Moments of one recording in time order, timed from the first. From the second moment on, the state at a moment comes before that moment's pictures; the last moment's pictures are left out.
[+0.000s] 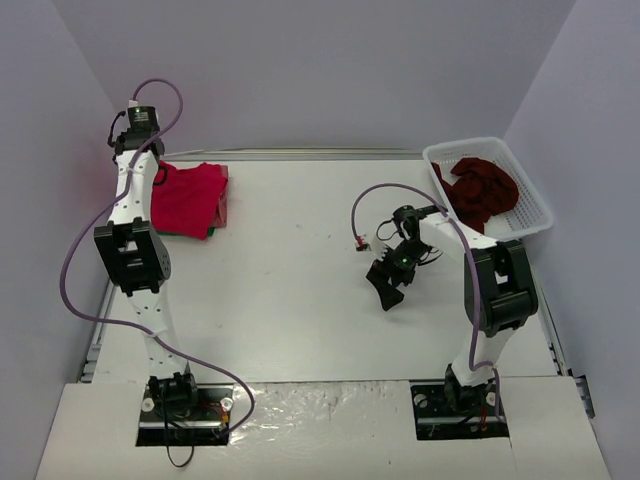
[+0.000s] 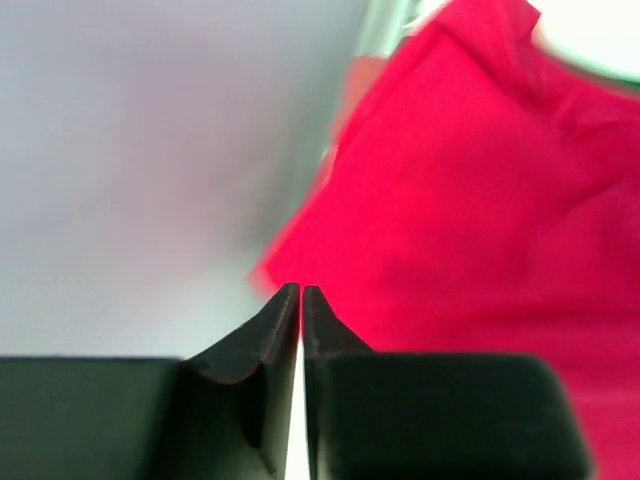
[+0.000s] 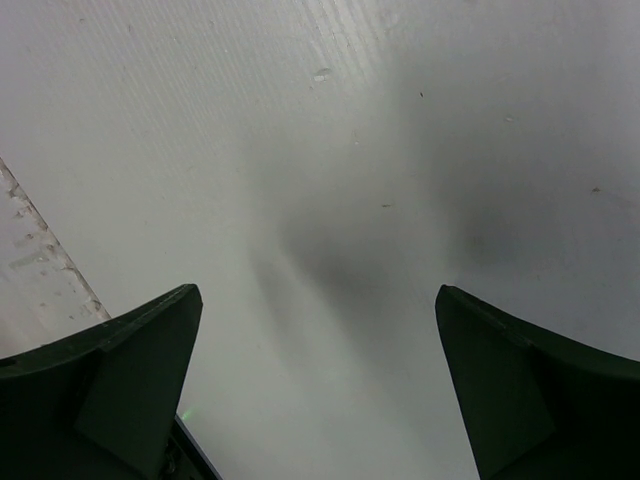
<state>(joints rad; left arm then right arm) 0.15 2.21 2.27 -0.82 -0.43 0.17 0.28 1.79 1.16 -1.00 -0.50 -0.82</state>
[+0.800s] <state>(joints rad) 0.15 0.97 1.24 -0.54 0.06 0.32 0.27 1.72 1.33 -1.00 -0.53 -0.69</state>
